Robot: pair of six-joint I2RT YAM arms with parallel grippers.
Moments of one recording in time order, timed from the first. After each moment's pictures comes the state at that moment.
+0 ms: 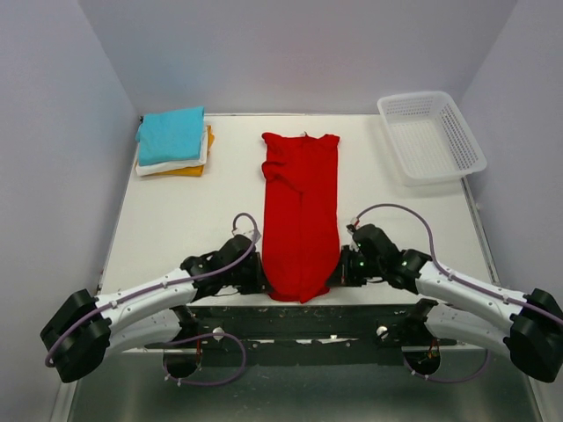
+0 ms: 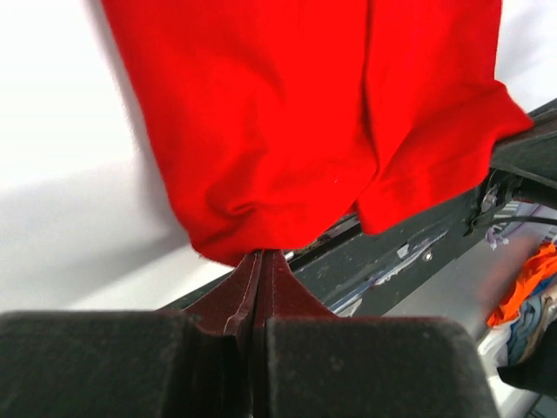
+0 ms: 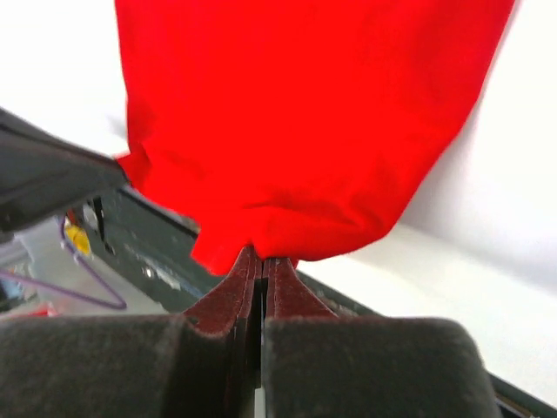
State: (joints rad) left arm -0.88 0.97 0.39 -0.27 0.18 -0.97; right arm 0.79 0.99 0.46 -0.34 -0.24 0.86
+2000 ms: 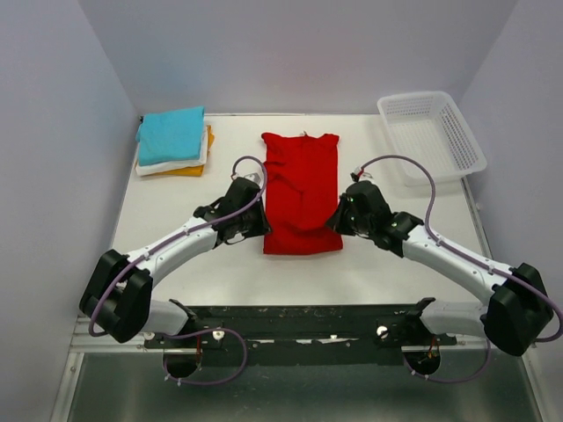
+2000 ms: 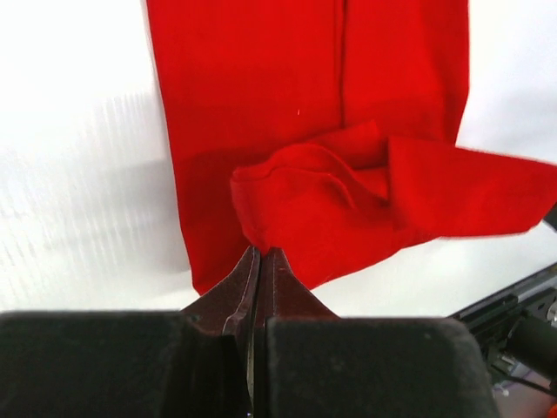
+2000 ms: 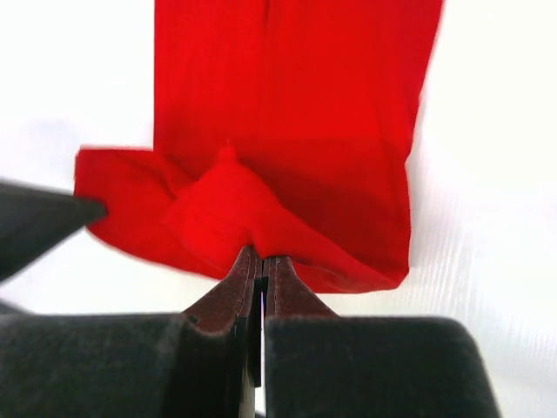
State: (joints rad) left arm -0.60 1.34 0.80 -0.30 0.10 -0.72; right arm 0.67 1.21 0.79 -0.31 0.09 0.69
